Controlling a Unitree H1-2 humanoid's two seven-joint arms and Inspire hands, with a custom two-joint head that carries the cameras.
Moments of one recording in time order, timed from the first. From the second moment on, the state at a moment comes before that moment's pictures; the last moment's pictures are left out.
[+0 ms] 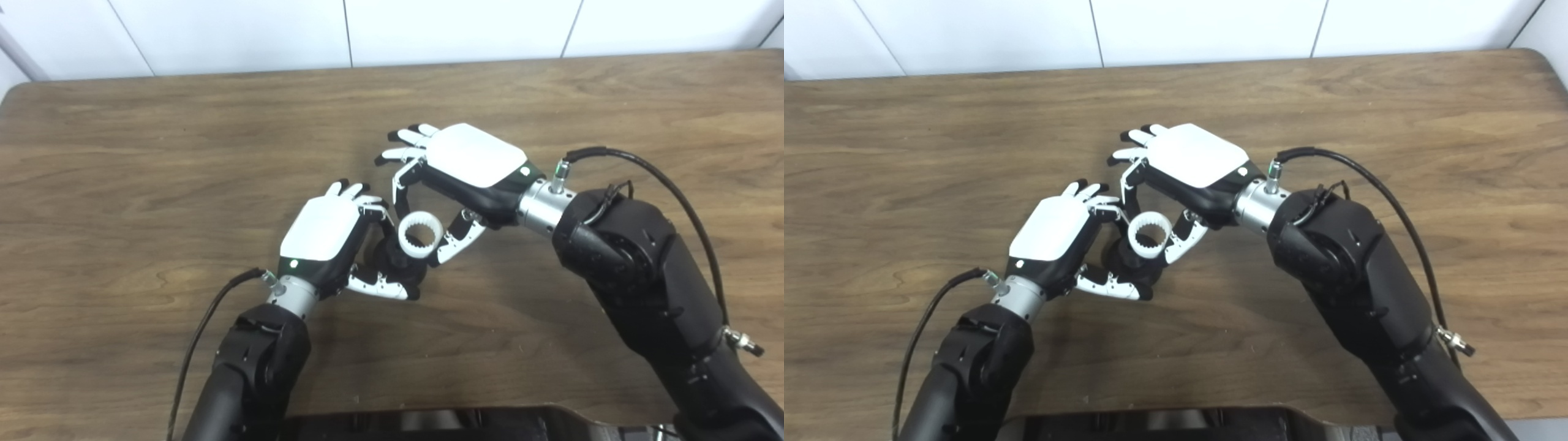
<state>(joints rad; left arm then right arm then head) 0.01 0.13 -0.36 -0.38 1.08 0.14 -0.36 -0.36 -0.30 0.41 -0.50 -0.84 0.10 0.73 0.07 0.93</state>
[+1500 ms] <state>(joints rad) 0.00 0.13 -0.38 -0.33 1.08 0.14 -0.29 -0.34 -0.27 0.42 -0.49 -0.85 0.11 0.76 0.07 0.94</state>
